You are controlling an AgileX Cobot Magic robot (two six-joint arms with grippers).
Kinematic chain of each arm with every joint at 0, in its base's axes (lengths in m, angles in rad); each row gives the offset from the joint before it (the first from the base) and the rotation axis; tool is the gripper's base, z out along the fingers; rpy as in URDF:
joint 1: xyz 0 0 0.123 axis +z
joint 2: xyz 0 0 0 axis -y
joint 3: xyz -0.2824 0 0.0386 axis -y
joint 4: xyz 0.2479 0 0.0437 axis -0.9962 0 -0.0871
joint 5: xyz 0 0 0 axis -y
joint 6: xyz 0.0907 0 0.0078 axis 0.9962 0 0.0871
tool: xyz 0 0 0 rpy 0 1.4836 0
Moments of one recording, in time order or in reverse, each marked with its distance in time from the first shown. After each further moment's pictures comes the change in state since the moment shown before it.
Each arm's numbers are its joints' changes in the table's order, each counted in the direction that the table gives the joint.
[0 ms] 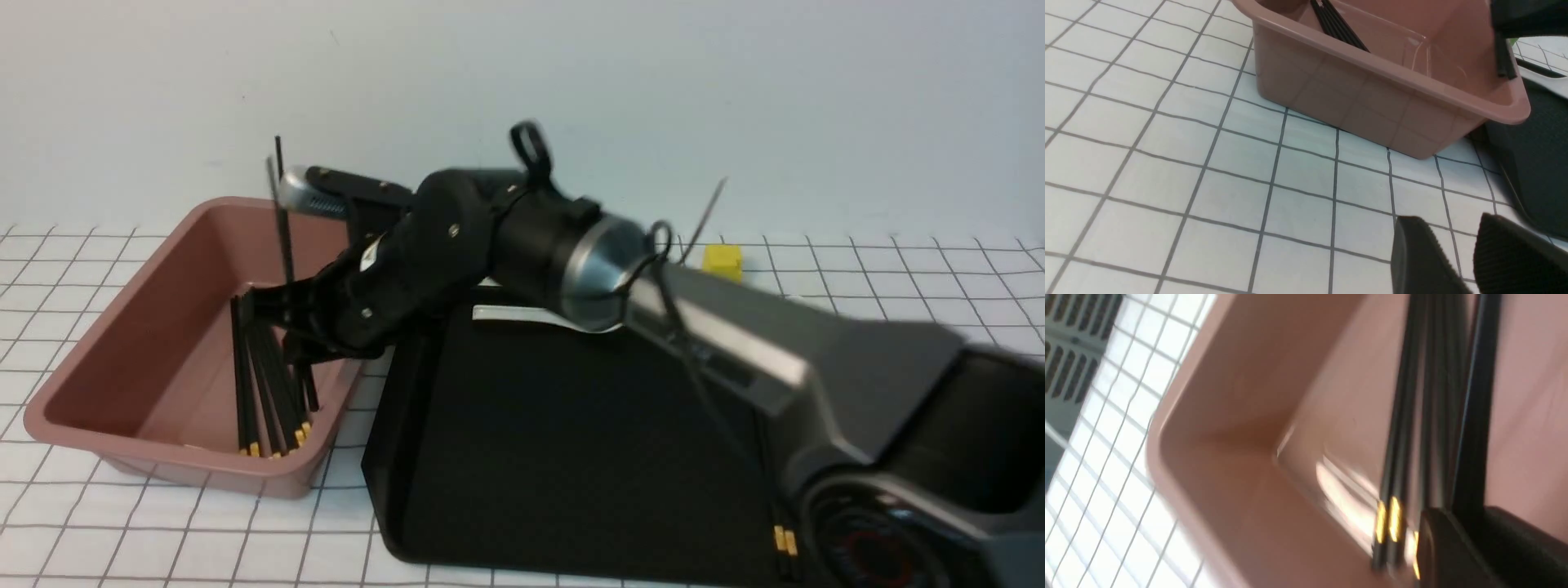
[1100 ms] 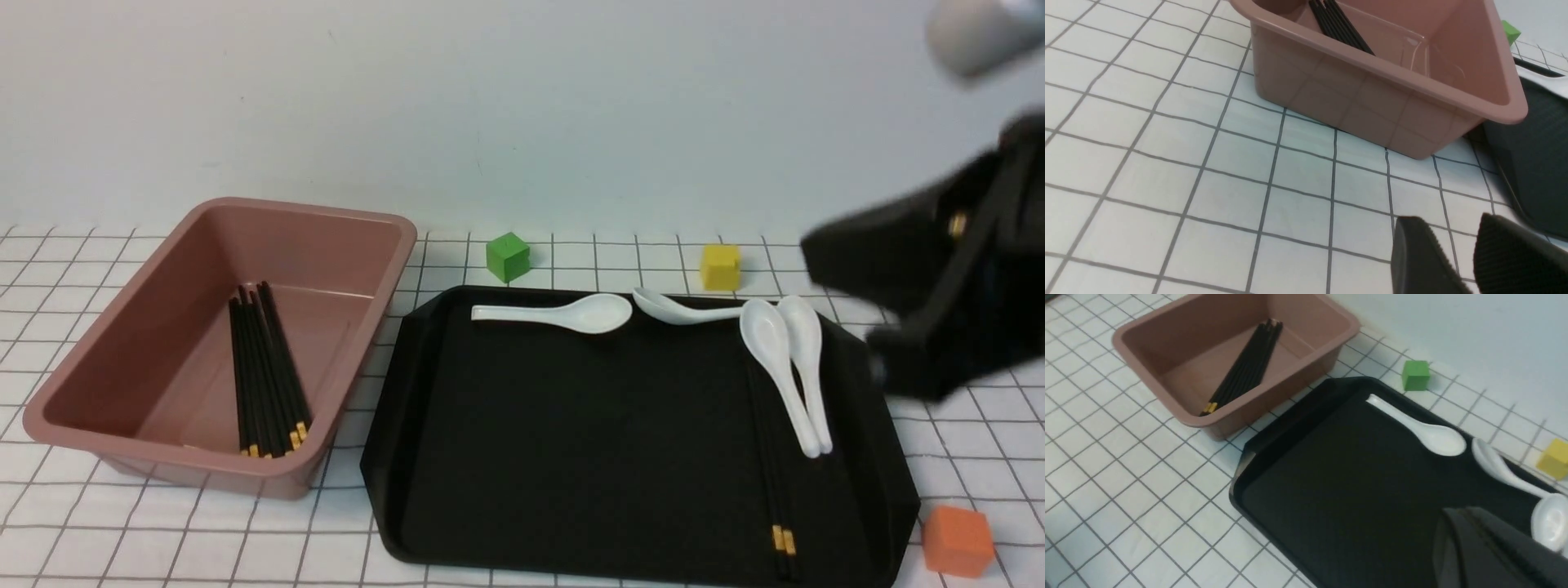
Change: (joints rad) right arm -0.029 1.480 -1.305 0.525 0.127 -0.114; left arm 0.001 0.000 0.000 0.000 0.000 0.000
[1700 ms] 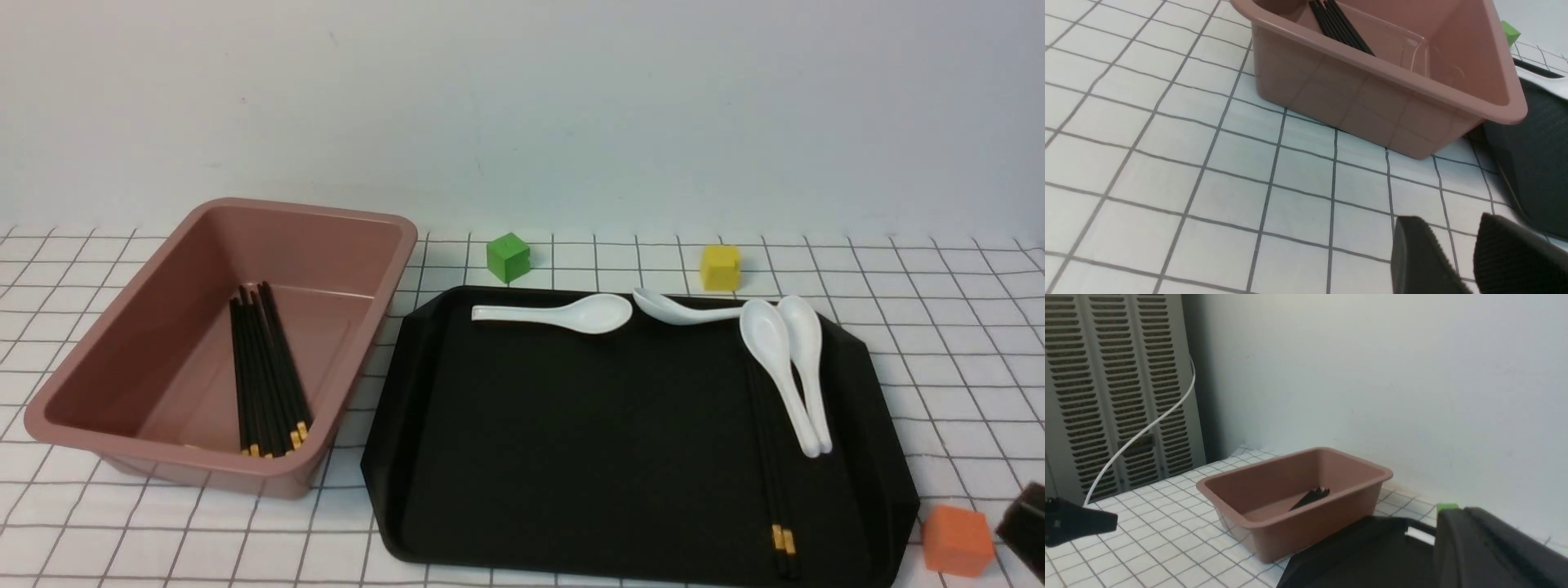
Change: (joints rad) right arm 0.000 0.754 -0.747 -0.028 0.583 0.005; left arm 0.000 0.000 0.000 0.000 0.000 0.000
